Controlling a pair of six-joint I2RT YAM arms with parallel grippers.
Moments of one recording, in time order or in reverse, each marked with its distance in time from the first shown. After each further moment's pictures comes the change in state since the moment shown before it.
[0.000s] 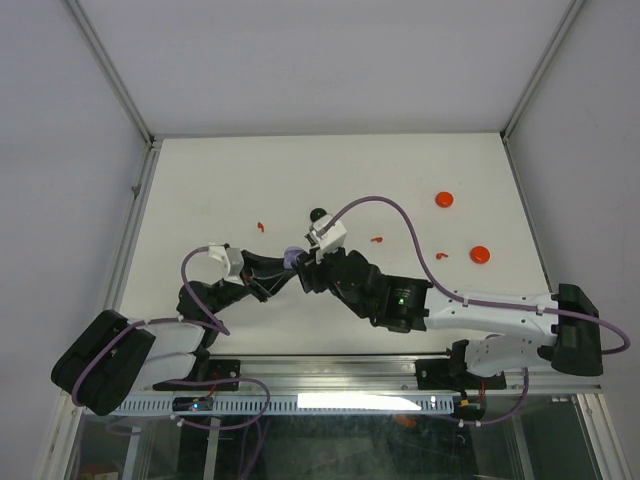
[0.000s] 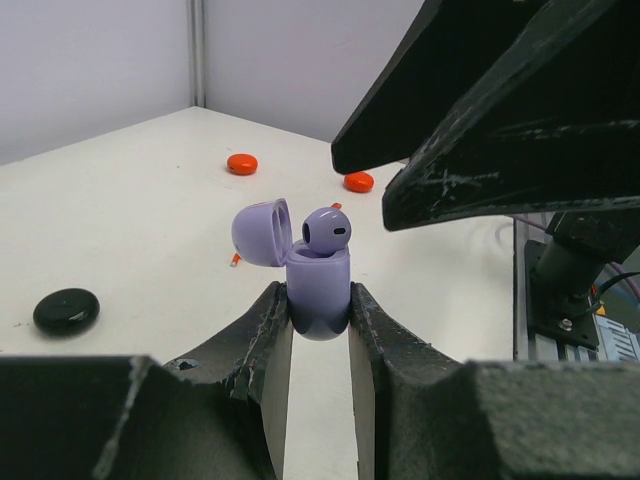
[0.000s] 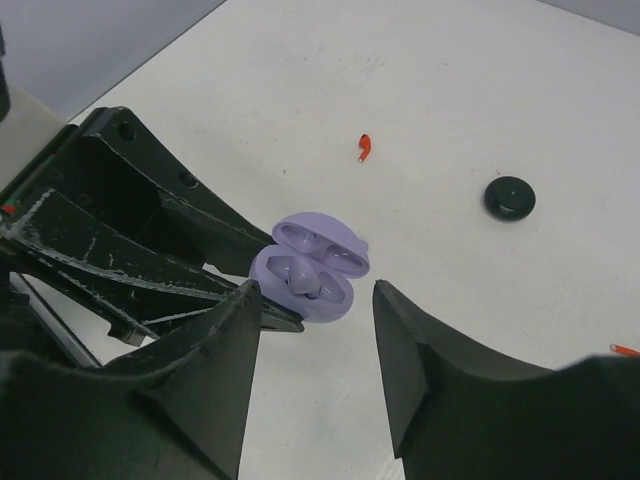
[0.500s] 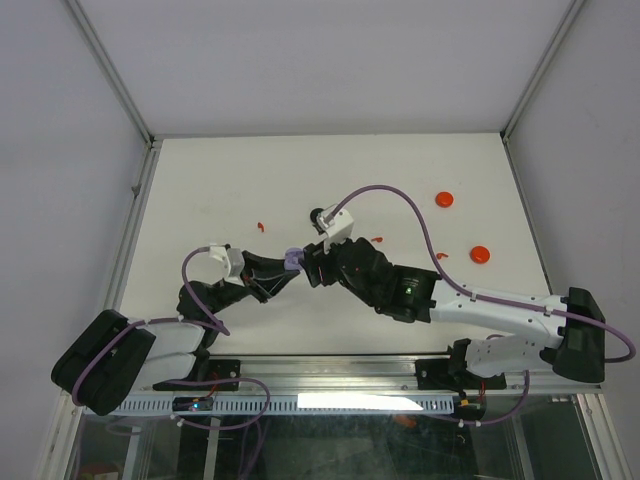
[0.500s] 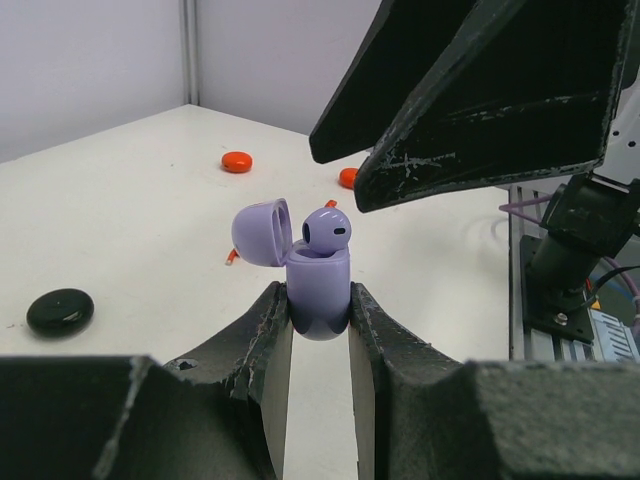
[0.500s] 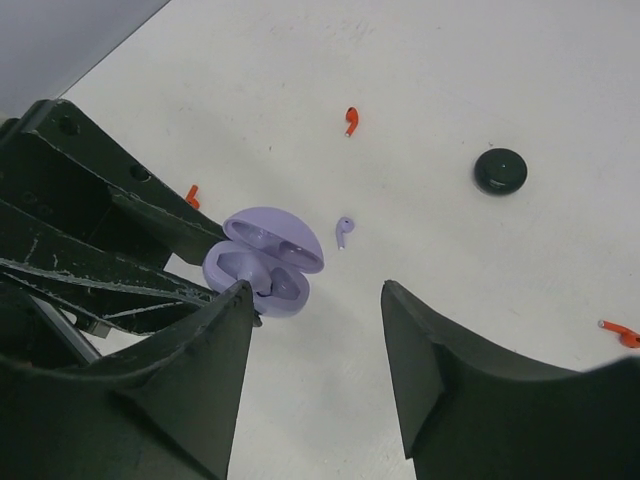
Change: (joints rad) left arm 0.000 0.005 0.000 0.000 0.006 0.001; right arm -0.090 -0.035 0.024 -0.117 -0.108 0.043
